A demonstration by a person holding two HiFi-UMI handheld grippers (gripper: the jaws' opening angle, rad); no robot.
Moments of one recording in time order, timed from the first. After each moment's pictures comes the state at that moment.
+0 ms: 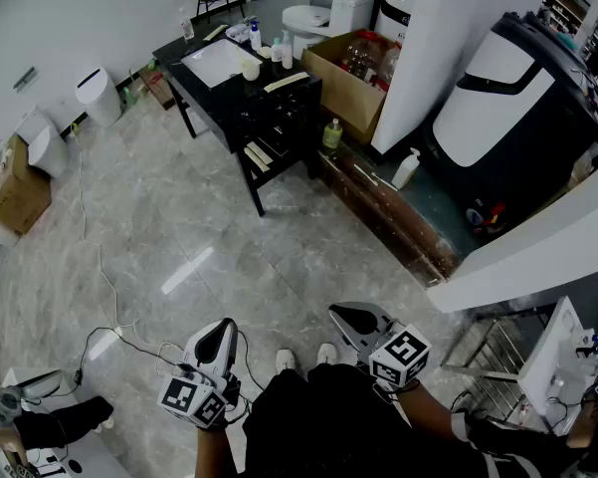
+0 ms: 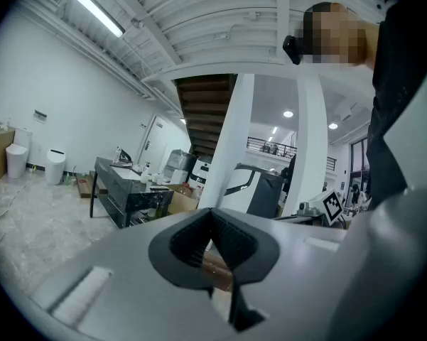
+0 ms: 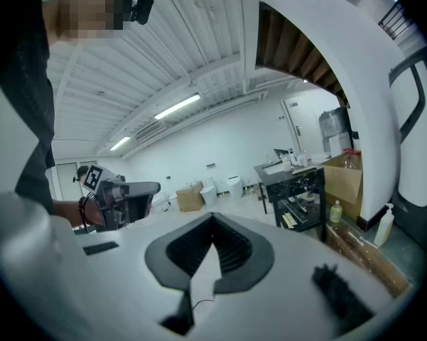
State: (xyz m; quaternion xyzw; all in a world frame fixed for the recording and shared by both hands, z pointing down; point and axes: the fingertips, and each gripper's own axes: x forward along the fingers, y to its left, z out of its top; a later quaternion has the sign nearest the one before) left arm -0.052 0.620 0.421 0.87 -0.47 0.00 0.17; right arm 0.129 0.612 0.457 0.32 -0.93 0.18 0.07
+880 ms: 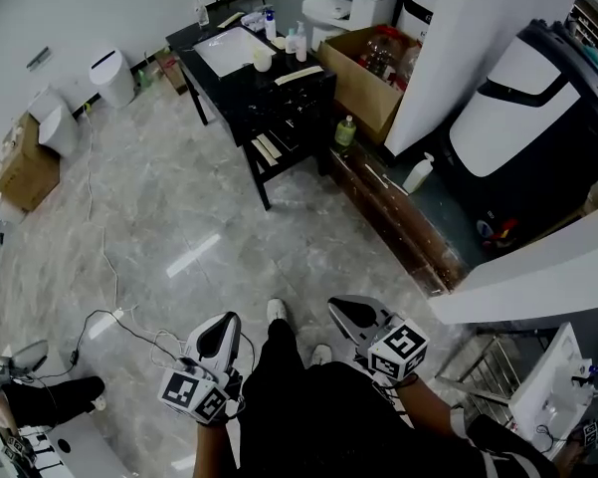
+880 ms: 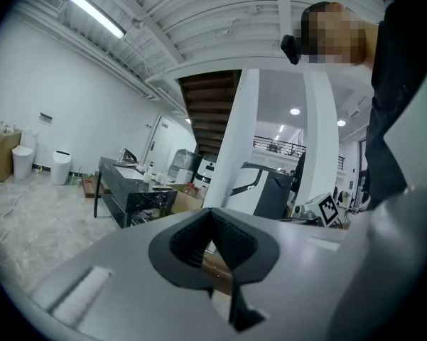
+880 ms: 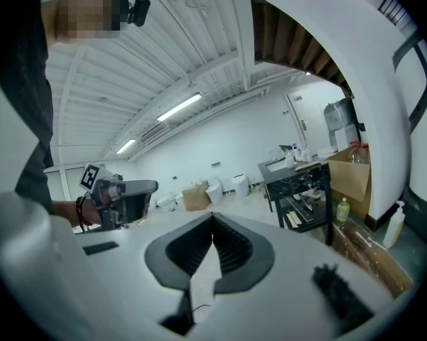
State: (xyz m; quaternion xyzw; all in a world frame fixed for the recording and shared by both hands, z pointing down) left arm -0.014 0.579 0.432 0.86 -0.48 0.00 0.17; right arm 0.157 0.558 0.478 0.29 -0.93 0.19 0.06
